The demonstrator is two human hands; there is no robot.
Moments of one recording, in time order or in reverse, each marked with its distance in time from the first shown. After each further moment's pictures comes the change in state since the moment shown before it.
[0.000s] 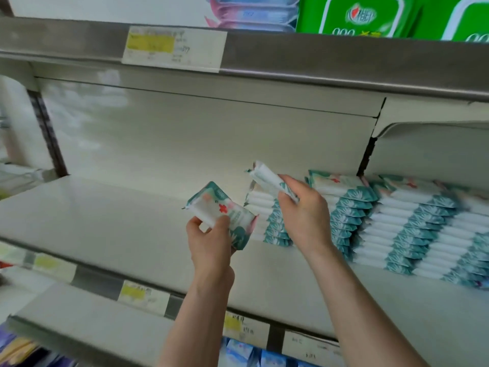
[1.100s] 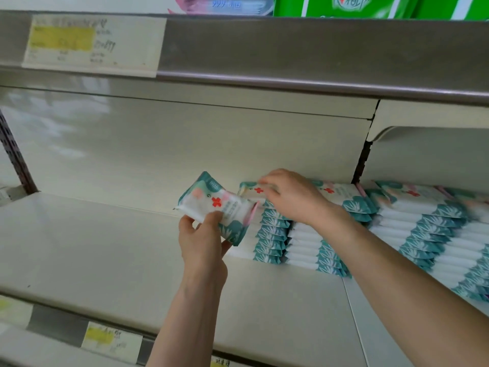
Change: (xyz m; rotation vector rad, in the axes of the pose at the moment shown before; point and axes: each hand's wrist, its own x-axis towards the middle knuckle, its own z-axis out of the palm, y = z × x) left_hand 0.038 0.004 0.040 -0.084 -0.091 -0.041; right_hand 0.095 0.025 -0.004 -0.507 -0.508 -0.205
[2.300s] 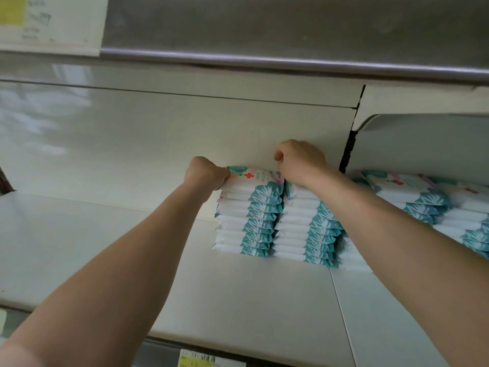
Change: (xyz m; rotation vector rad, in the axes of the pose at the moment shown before) left_hand 0.109 0.025 0.068 1.078 -0.084 0.134; right_hand 0.031 0.032 -0.028 -0.156 0.076 0.277
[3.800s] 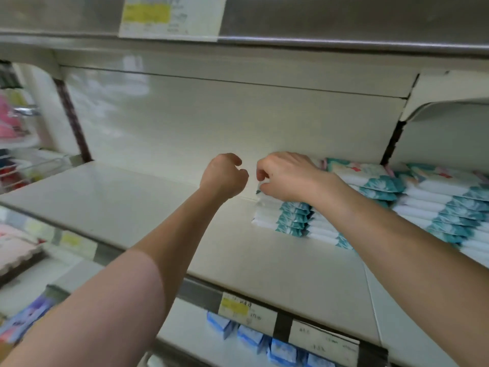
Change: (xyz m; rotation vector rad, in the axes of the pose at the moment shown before) left_hand -0.076 -0.044 -0.050 0.252 0.125 0.184; right_hand -0.082 -0.090 -0.004 -0.142 -0.187 -0.462
